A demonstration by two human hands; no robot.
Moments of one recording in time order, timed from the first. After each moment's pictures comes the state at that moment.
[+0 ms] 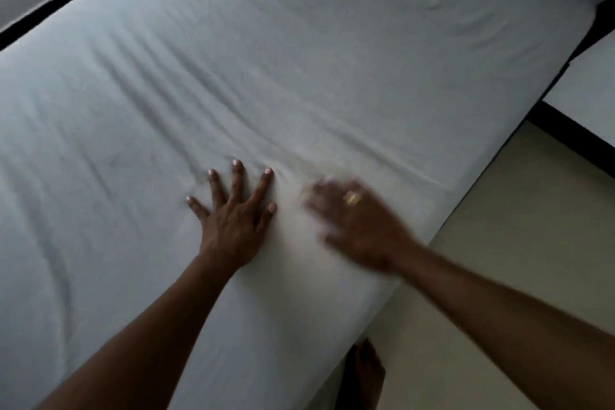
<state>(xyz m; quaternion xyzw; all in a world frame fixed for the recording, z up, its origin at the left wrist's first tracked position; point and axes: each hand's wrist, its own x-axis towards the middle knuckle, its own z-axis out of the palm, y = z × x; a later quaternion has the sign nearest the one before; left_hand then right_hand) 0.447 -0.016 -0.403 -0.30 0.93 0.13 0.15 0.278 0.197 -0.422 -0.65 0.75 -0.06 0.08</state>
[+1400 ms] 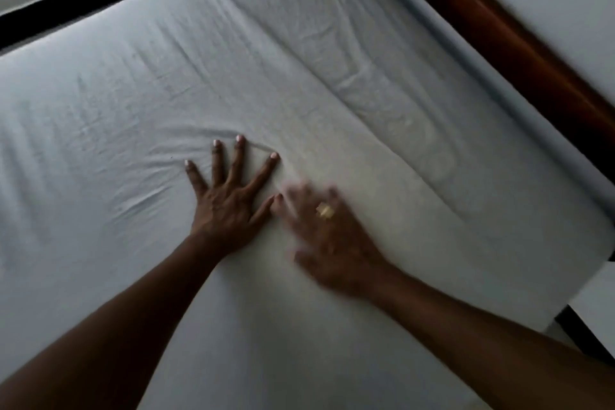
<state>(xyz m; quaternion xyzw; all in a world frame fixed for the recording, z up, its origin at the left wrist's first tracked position) 0.076 -0.131 -0.422 -0.32 0.94 0.07 0.08 -0.066 0.058 -0.413 -0.70 0.71 -0.04 0.10</state>
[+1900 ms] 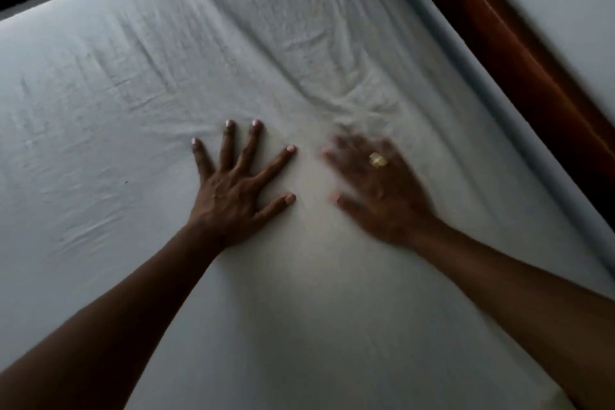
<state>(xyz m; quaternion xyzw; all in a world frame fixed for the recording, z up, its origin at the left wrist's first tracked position) -0.021 -0.154 -0.421 -0.28 0.96 0.06 0.07 -0.258 0.012 -0.428 -0.66 0.75 0.00 0.05</state>
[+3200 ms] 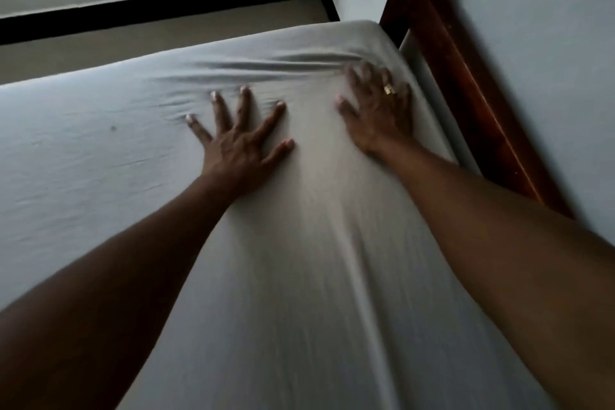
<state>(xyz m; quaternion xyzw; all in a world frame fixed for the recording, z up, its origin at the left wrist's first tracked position) -0.162 -0.350 -0.427 -0.50 0.86 0.09 0.03 -0.422 -0.307 -0.432 -0.60 0.80 -0.04 0.07</state>
